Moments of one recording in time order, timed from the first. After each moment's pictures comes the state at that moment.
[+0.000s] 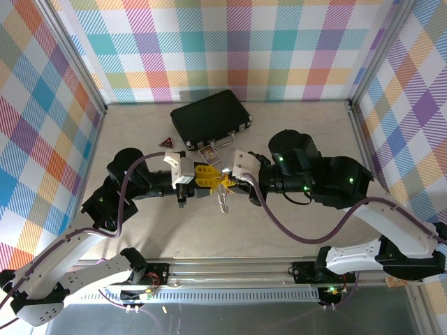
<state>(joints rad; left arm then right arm) -0.77 0.88 1.09 -0.27 0.66 0.17 1.13 1.24 1.73 -1.00 -0.14 -0.37</state>
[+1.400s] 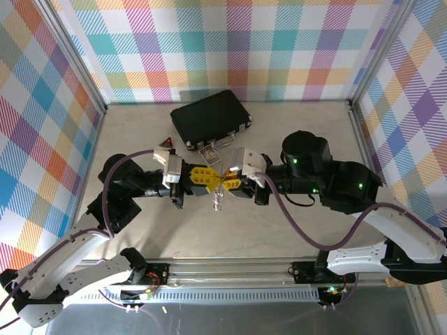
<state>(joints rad) -0.77 0.86 1.01 0.11 0.79 -0.08 1.13 1.16 1.66 -0.86 -0.22 -0.31</state>
